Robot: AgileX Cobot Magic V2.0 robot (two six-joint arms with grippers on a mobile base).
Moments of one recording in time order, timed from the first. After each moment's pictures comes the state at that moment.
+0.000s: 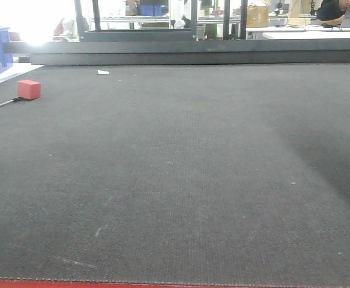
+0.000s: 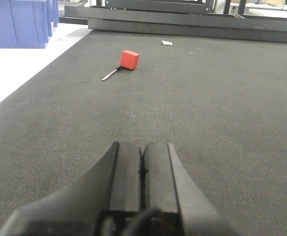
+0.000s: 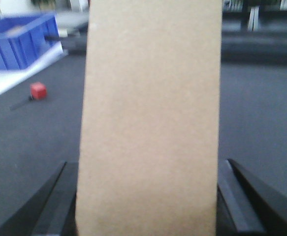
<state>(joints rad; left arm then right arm) -0.05 -0.01 0.03 -0.08 0.12 0.05 0.38 0.26 -0.71 -0.13 0.64 0.25</state>
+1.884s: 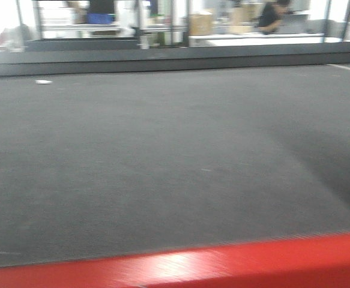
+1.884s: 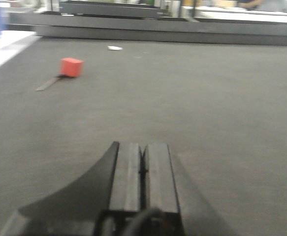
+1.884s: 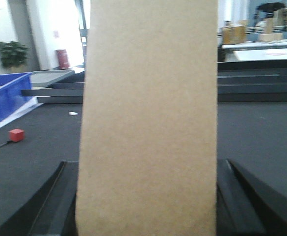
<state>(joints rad) -0.05 -0.01 0.03 -0.08 0.12 0.05 0.38 0.09 -0.71 -0.13 0.66 0.25</state>
